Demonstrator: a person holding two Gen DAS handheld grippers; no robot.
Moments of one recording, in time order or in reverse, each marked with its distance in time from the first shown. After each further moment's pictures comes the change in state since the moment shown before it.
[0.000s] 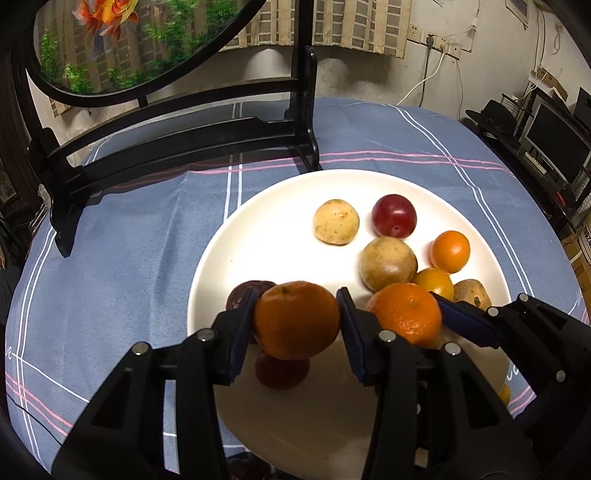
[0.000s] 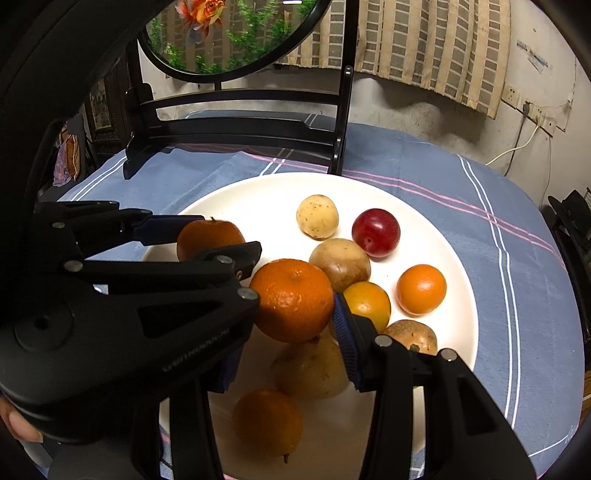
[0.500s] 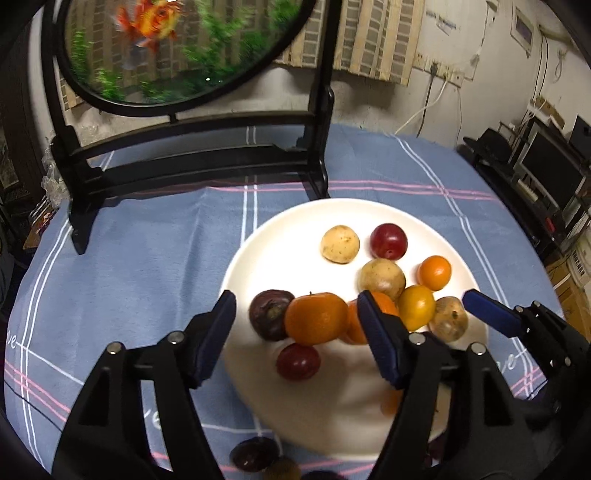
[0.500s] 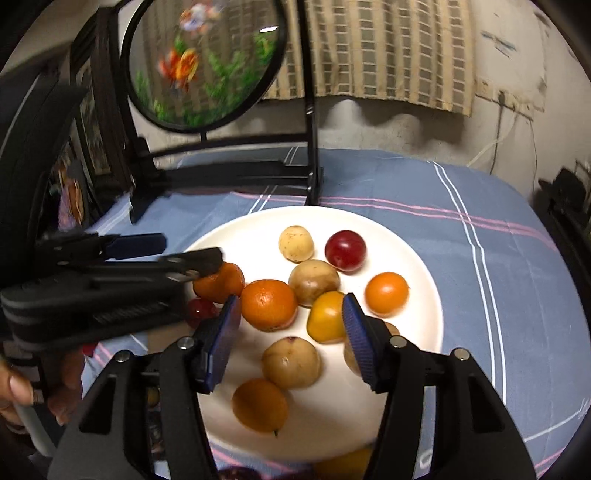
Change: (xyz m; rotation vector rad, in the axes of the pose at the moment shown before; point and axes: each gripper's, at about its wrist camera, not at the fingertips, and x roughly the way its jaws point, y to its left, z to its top) left arm -0.044 0.021 0.001 -0.068 -0.071 -0.041; right arm -0.046 -0.031 -0.007 0.136 -0.119 0.044
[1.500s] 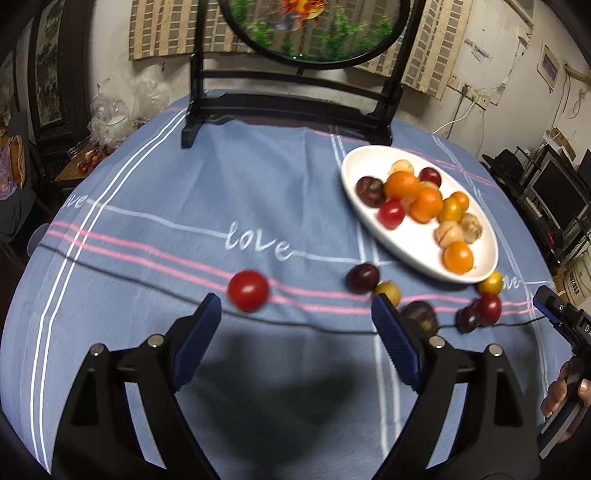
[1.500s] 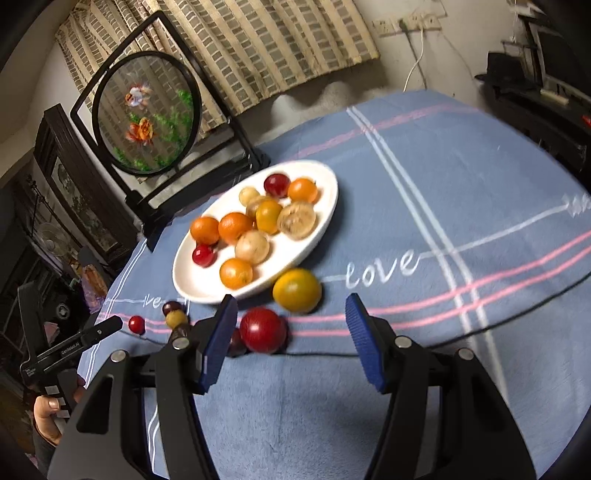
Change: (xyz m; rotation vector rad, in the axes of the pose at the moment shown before) left arm -0.091 0.093 -0.140 -0.156 0.001 0.053; right arm -0.105 -0.053 -0.117 0.406 -0.024 0.078
